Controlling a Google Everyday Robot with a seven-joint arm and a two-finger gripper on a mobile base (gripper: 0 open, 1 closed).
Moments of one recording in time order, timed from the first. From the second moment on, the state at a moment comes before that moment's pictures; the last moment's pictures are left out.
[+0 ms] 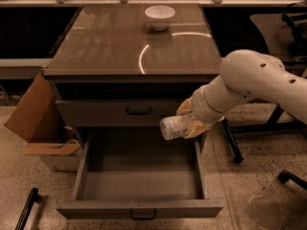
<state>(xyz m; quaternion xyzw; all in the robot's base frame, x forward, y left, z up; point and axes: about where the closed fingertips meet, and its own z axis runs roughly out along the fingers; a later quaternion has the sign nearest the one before) 0.543 -0.108 0.739 -0.77 0.58 0.02 0.25</state>
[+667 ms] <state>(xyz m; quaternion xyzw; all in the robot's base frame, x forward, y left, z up) 0.588 -0.111 0.793 -0.76 0.59 0.00 0.26</state>
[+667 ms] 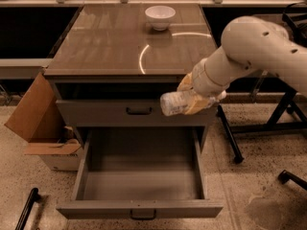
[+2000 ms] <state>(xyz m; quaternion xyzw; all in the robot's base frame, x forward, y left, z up) 0.690 -0.101 0.912 -0.68 0.62 0.00 0.40</state>
